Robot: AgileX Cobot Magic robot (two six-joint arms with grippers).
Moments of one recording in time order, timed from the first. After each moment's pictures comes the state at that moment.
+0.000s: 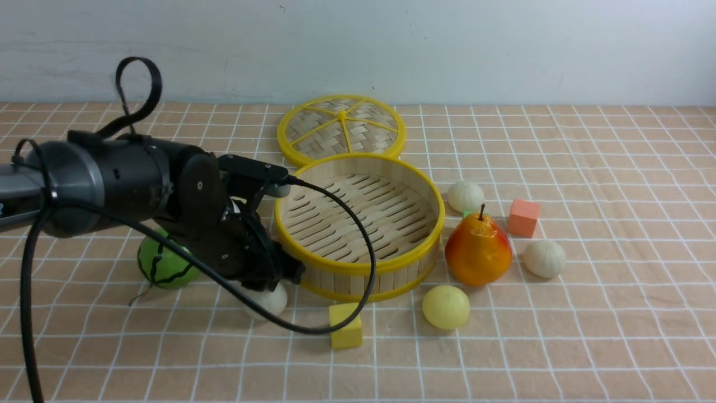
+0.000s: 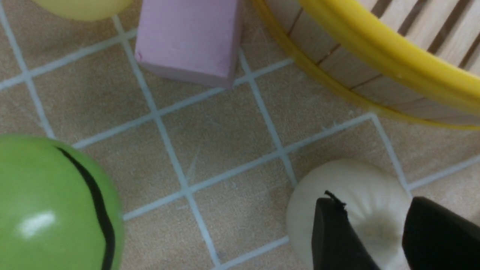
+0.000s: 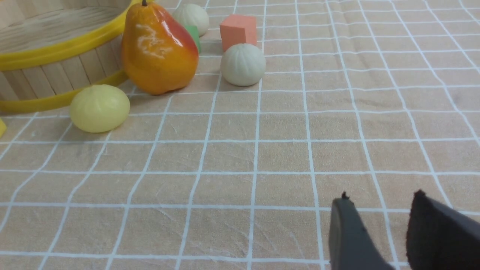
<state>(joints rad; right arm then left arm) 0.07 -0.01 0.02 0.04 0.39 0.03 -0.38 1.82 -1.18 -0.06 0.53 0.06</state>
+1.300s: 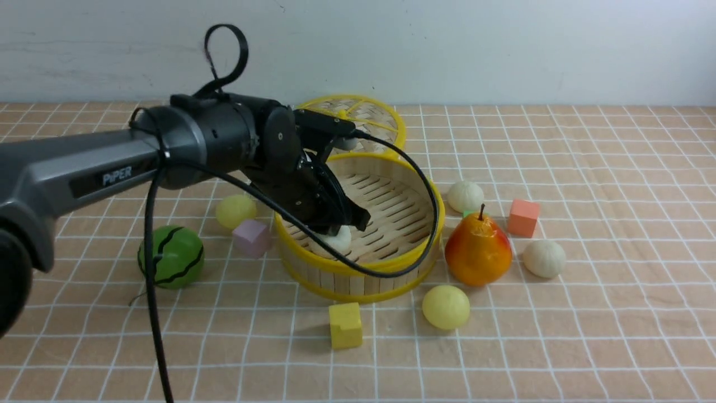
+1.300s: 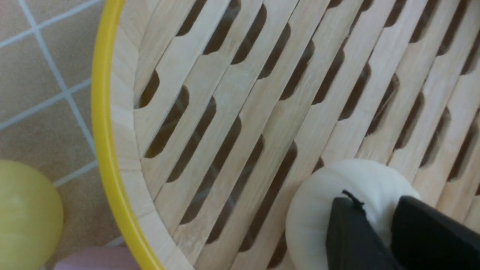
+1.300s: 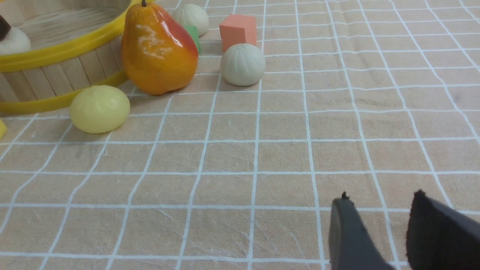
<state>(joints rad) 0.07 -0.01 0.02 0.04 0.39 0.03 -0.45 2.05 -1.60 -0.10 0.60 0.10</state>
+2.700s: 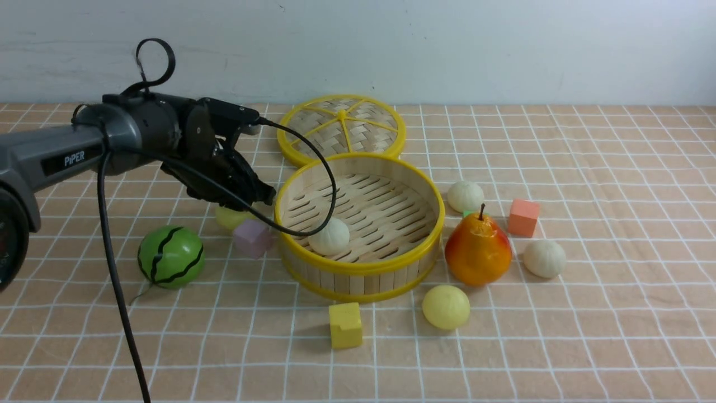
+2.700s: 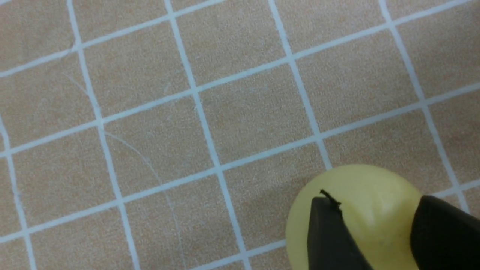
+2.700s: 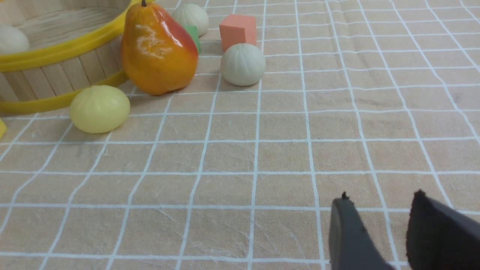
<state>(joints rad) 0.07 -0.01 0.02 0.04 0.39 0.03 -0.20 2.18 -1.68 0.06 0.52 0.09</state>
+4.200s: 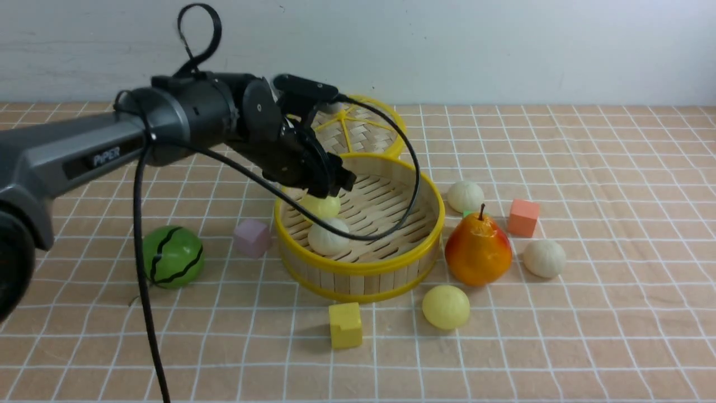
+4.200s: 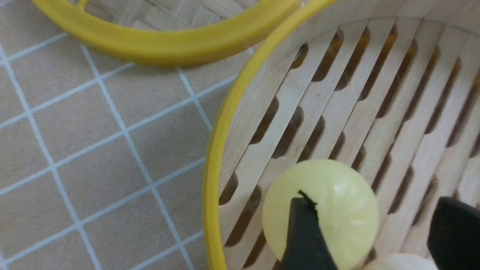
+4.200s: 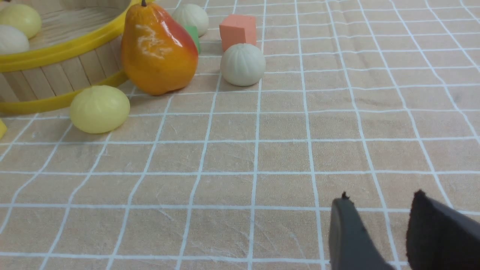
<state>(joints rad) 0.07 -0.01 0.02 0.04 0.39 0.04 -0.38 2.03 -1.71 -0.16 0.57 0.19</state>
